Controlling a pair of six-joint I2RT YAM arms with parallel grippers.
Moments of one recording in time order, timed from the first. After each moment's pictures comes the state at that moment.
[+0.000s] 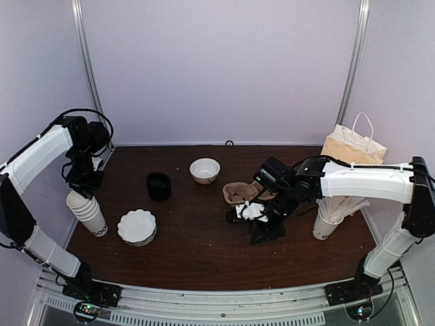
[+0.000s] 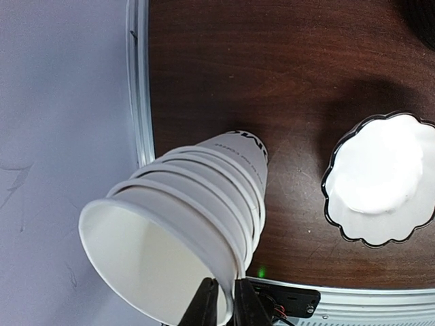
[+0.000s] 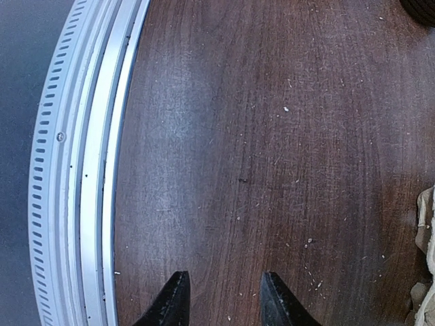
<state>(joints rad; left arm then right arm) -0.20 1.45 1.40 -1.51 -0.29 -0.22 0.93 1.57 1.18 -0.79 -0.38 -0.63</state>
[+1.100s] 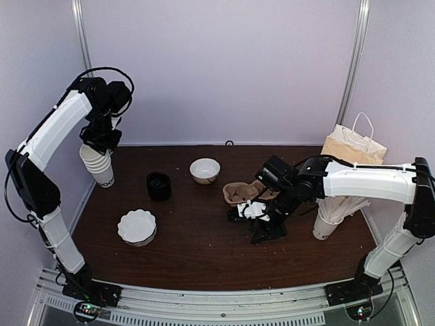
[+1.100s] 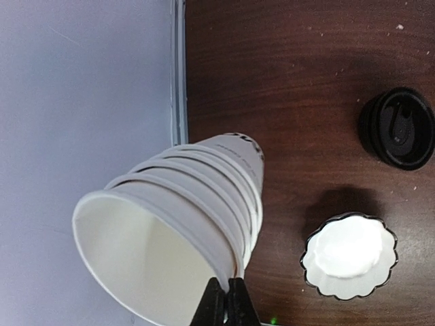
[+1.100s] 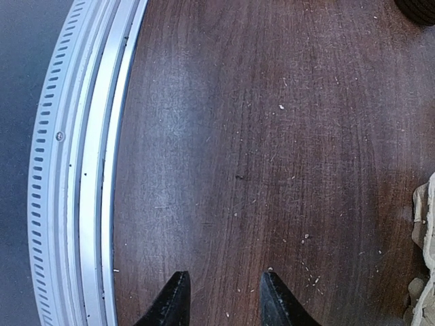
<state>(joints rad) -0.36 1.77 2.01 -1.63 -0.48 -0.21 0.92 1.55 1.17 -0.79 -0.37 -0.63</state>
